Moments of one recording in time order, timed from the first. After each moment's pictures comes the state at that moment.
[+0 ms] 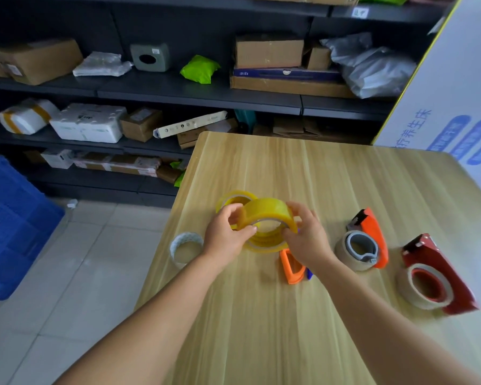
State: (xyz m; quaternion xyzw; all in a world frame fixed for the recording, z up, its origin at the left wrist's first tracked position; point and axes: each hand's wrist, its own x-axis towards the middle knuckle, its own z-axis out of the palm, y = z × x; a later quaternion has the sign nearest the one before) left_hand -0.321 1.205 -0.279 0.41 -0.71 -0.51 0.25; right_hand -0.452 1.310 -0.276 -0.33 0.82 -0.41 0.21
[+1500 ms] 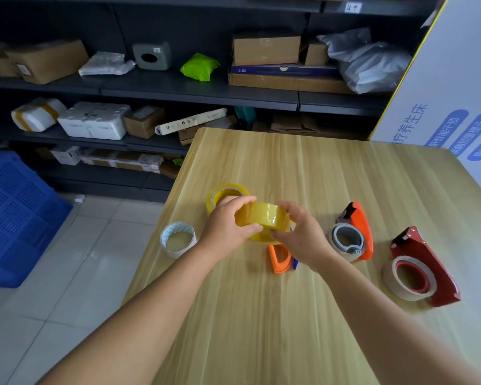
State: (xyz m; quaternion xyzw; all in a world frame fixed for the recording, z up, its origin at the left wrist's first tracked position) left_hand -0.333 1.236 -0.259 0.34 -0.82 -0.41 0.21; right_hand -0.463 1.347 -0.255 -0.38 0.79 -0.39 0.27
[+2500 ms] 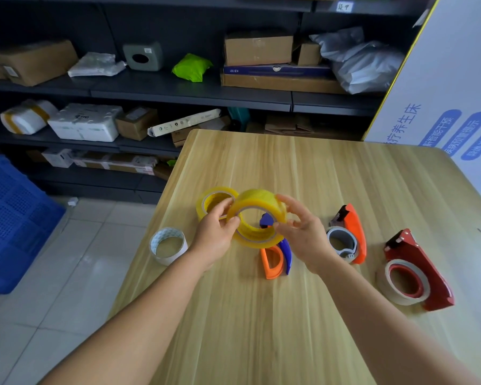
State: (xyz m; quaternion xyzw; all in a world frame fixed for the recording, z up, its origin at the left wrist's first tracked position) left_hand -0.345 1.229 -0.282 0.42 -0.69 -0.55 0.22; right_hand -0.486 1.348 -0.265 -0.28 0.73 -0.53 0.34
